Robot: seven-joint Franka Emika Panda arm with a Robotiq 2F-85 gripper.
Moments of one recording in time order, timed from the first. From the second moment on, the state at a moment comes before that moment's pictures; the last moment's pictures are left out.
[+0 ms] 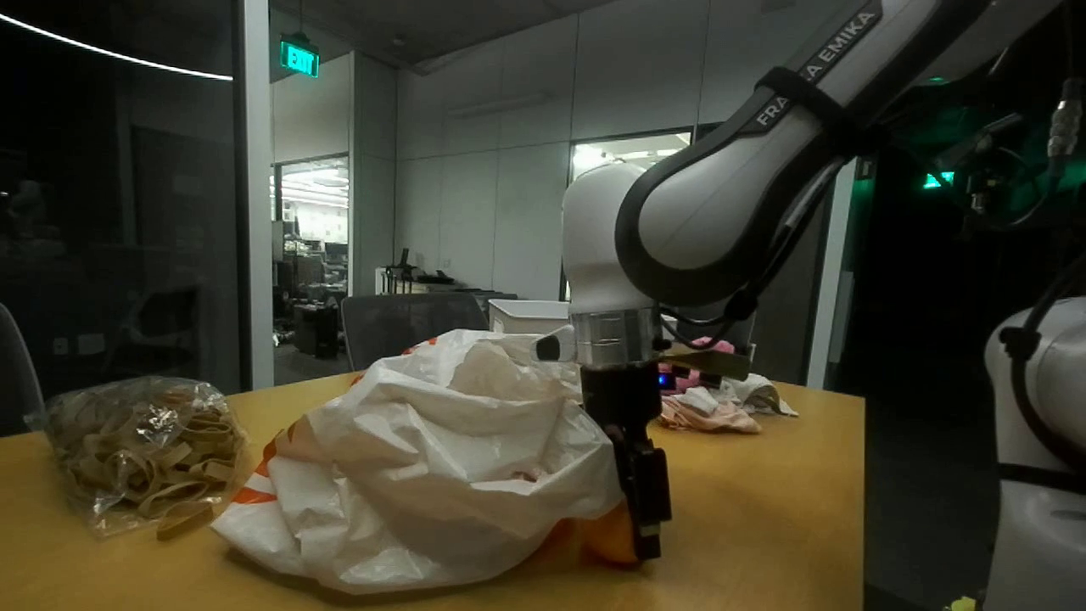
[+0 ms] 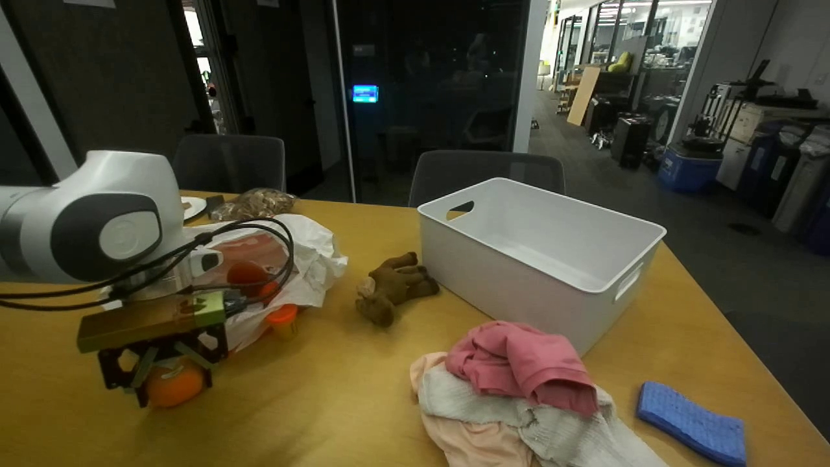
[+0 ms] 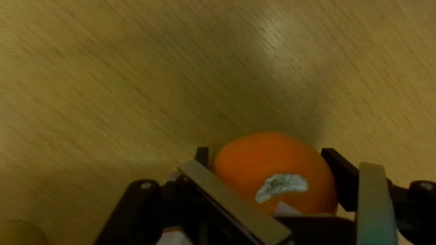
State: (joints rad) arm 0.32 -0.32 0.06 -2.77 0.04 2.27 -0.56
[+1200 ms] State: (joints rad) arm 0.15 -0.46 0.25 -2.75 -0.67 2.37 0.19
